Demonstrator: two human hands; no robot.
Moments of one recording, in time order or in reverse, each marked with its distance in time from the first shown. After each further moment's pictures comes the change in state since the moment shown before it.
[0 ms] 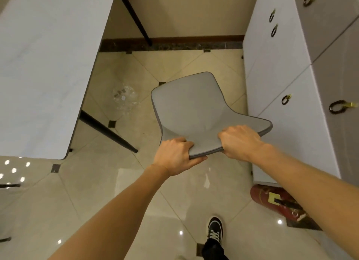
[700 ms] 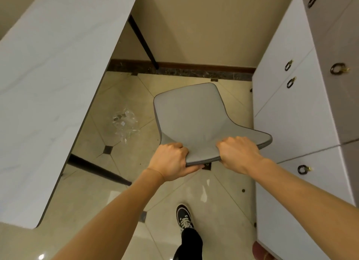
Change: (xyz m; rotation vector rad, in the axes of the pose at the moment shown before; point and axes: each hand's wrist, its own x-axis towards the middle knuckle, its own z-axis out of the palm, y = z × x) left_hand 0.191 -0.098 -0.046 0.080 0.048 0.014; right_hand 0.175 0.108 -0.069 -0.018 0.015 0.009
